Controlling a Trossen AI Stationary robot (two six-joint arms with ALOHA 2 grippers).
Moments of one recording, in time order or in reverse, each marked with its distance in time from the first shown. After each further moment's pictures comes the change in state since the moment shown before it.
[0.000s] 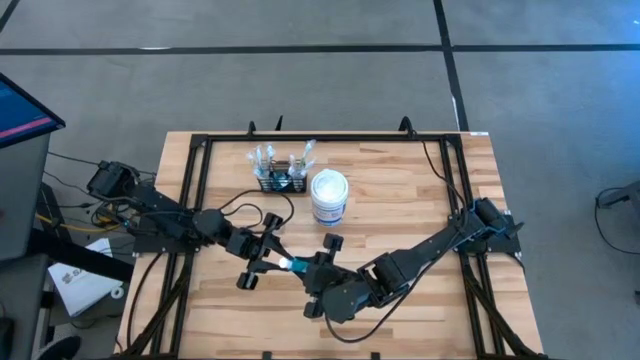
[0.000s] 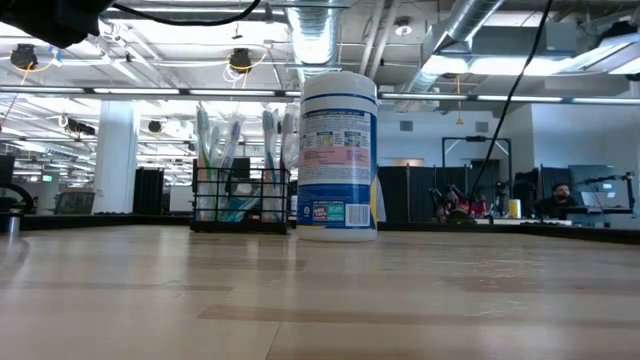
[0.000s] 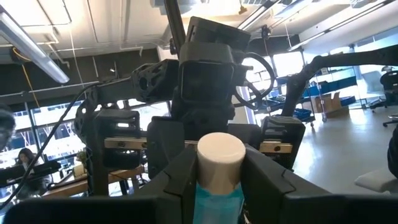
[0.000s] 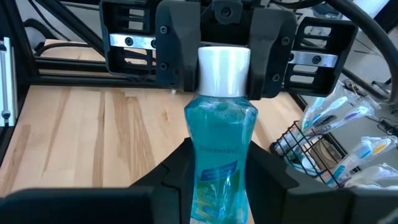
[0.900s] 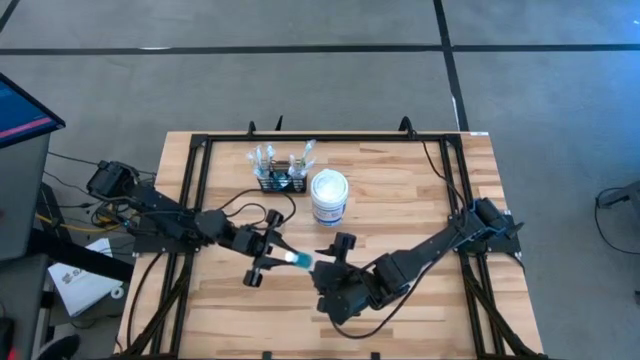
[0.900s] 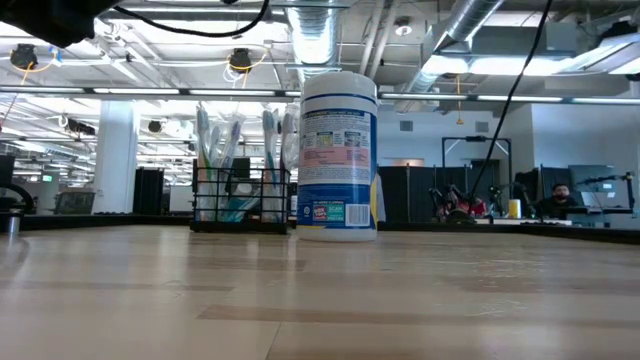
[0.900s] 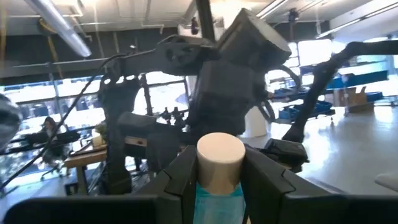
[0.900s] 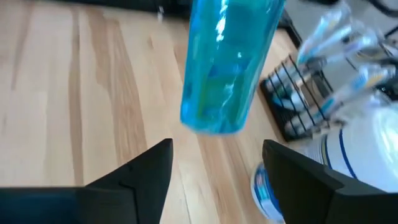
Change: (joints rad) left arm 0.003 -0.006 0.000 -0.066 -0.115 -0.049; right arm 0.010 0.000 0.000 -0.330 -0.045 0.186
